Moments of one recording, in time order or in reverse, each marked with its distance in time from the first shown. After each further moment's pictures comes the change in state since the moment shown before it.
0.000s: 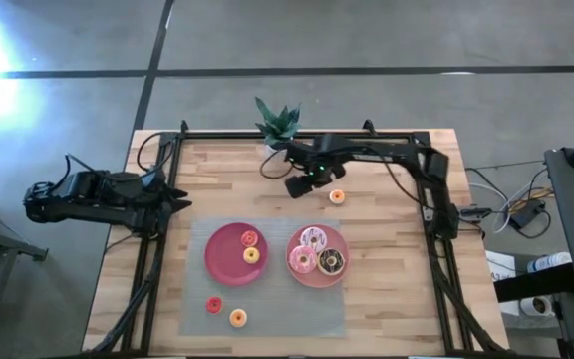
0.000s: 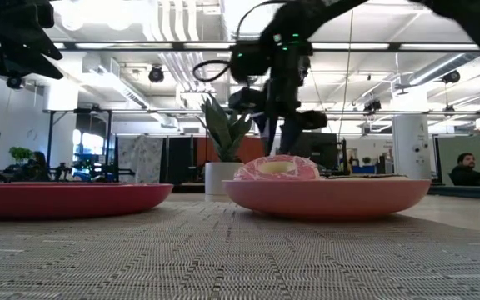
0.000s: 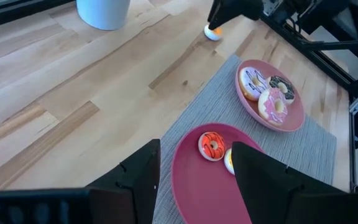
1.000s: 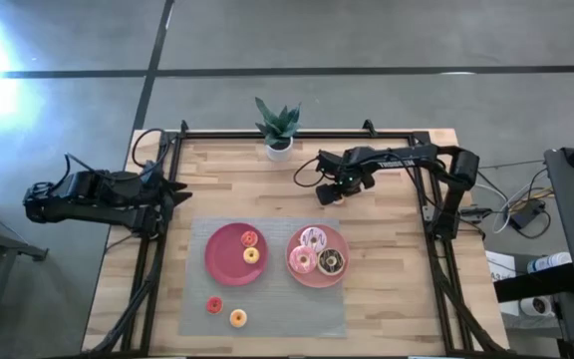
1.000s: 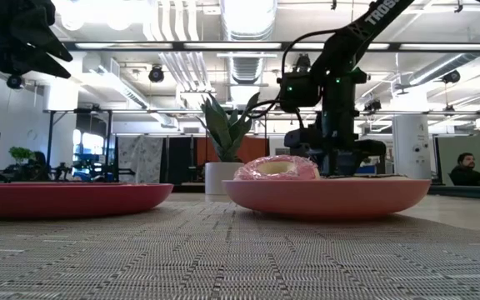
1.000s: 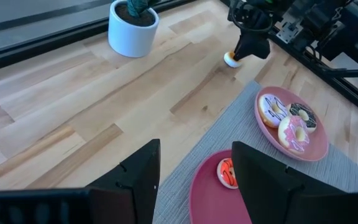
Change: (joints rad) left arm 0.000 0.002 0.000 0.027 -0.133 0.000; right arm -0.079 -0.210 -0.542 0.257 0.033 0.017
